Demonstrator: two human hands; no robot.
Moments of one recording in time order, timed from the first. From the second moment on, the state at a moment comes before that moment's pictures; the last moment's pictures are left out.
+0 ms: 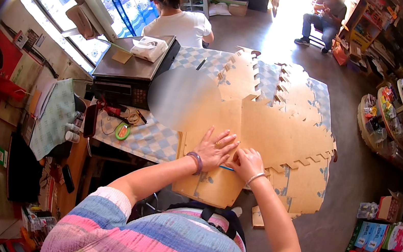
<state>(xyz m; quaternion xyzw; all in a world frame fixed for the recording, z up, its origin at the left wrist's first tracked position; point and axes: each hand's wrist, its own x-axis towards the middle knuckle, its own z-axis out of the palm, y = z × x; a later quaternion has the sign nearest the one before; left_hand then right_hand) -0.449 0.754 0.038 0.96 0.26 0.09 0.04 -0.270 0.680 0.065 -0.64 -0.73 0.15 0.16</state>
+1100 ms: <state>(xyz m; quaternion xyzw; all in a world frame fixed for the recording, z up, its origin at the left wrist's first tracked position) -0.491 0.779 0.042 0.95 0.29 0.11 0.04 -0.348 0.726 0.028 -0.71 -0.67 -0.04 0.22</state>
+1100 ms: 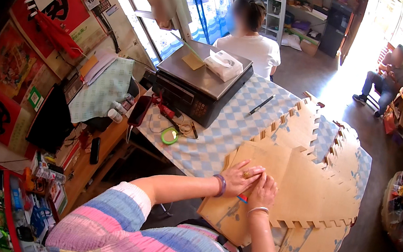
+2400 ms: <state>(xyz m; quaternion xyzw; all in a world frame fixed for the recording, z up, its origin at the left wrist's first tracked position) -0.490 0.780 0.048 0.94 0.28 0.15 0.08 -0.308 0.714 0.038 -0.63 -0.74 -0.03 0.23</state>
